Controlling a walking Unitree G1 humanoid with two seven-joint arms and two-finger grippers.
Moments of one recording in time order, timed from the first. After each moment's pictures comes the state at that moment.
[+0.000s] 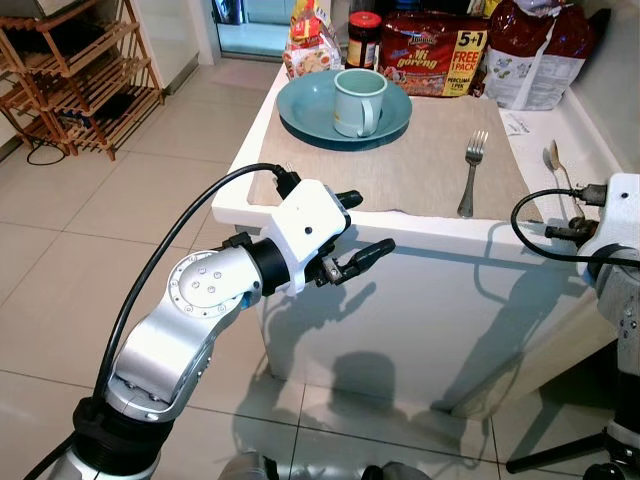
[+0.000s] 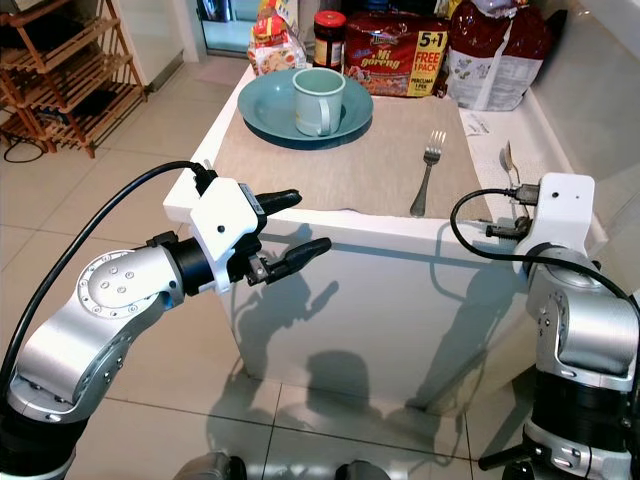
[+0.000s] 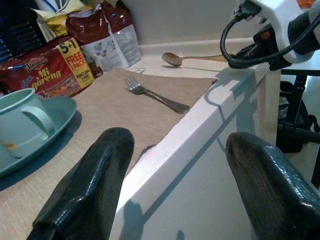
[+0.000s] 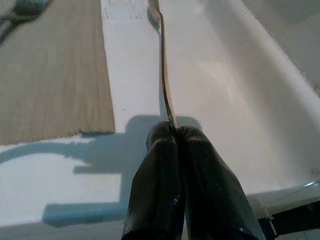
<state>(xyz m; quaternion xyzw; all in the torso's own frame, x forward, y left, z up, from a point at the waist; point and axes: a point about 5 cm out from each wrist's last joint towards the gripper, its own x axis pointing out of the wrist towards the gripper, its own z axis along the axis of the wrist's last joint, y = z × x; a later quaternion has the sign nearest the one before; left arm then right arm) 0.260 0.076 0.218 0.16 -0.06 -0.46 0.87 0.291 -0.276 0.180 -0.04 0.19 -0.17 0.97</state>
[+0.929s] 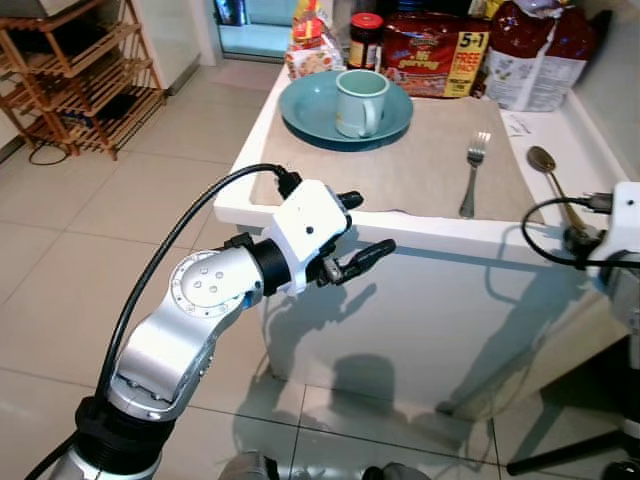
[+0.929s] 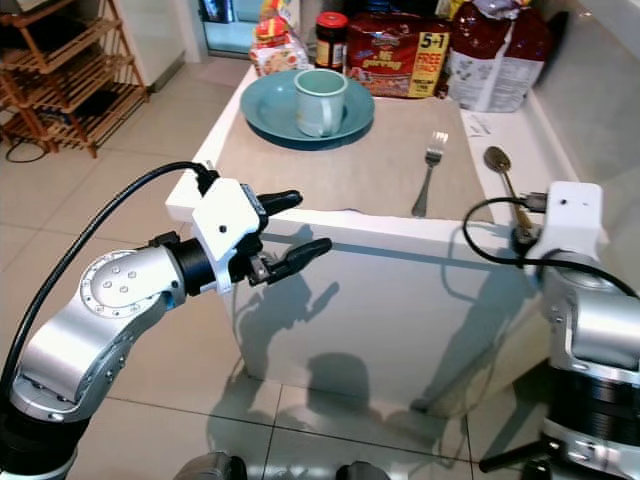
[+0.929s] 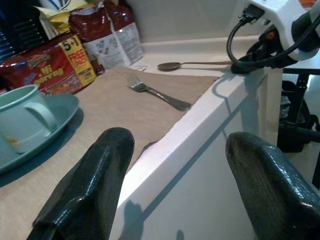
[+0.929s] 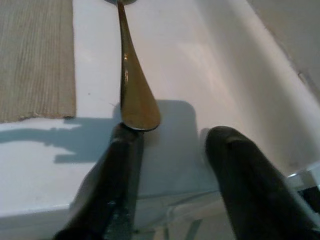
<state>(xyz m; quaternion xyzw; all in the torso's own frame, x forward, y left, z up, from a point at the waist) 0.261 0.075 0.216 0.16 -0.06 -0.46 0.87 0.286 -0.297 0.176 -0.06 0.23 -0.19 0.95</state>
